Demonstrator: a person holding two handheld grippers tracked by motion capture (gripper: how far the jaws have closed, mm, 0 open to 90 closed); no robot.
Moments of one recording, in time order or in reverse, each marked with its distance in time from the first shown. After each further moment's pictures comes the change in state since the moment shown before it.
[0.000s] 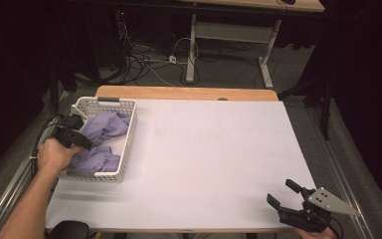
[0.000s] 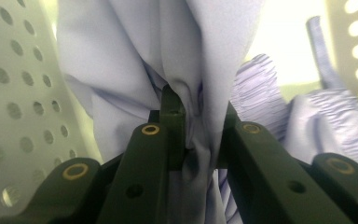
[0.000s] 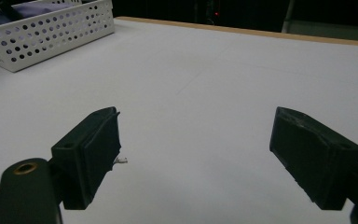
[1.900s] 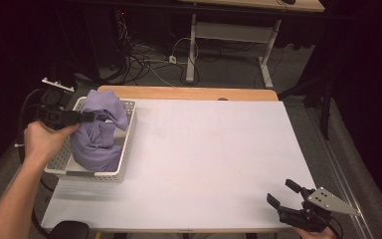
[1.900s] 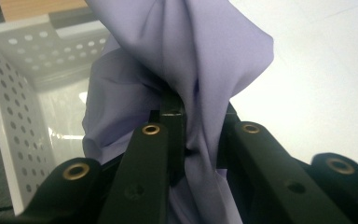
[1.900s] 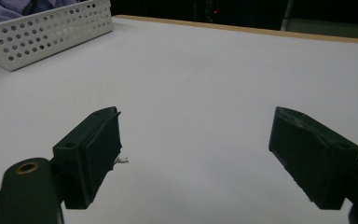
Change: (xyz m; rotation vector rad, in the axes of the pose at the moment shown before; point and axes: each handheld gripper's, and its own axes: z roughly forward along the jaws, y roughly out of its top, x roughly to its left) left arm -0.040 0.000 -0.106 -0.379 -0.137 0.124; right arm 0.000 0.000 0.001 0.005 -0.006 0.004
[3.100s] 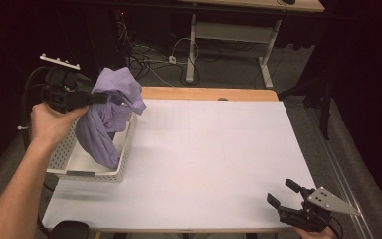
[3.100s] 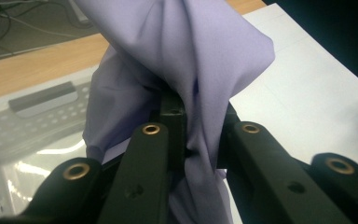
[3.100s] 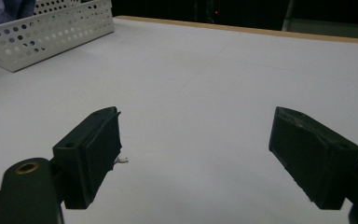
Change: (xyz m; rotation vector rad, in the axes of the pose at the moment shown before) left arm -0.047 0.043 -0.030 -0.121 -0.106 0.104; right arm 0.000 0.000 0.000 -0.002 0.005 0.002
